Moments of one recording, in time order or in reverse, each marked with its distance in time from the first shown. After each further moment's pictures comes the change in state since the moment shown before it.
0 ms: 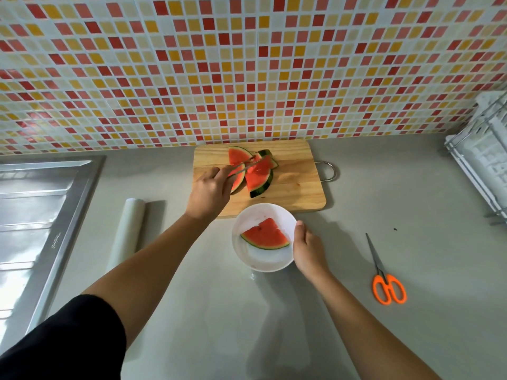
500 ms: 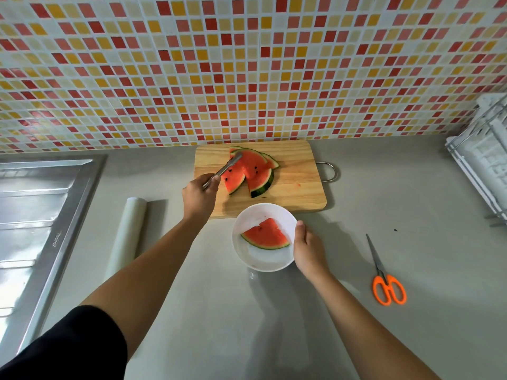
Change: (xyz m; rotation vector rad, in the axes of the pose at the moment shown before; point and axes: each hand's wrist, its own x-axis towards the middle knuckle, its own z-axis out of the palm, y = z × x) left_hand -0.010 -0.012 0.002 -0.404 -0.079 -0.881; right_hand 0.000 0.000 0.001 -0.013 -0.007 0.012
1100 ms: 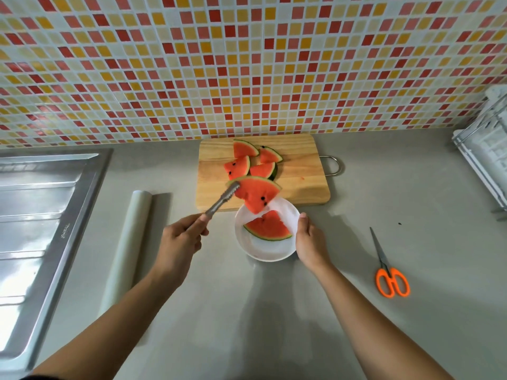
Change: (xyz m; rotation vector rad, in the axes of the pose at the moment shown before) left_hand -0.101 -0.018 -0.062 -0.488 -0.179 -0.243; right_hand -0.001 -0.005 0.001 0.077 -0.029 0.054
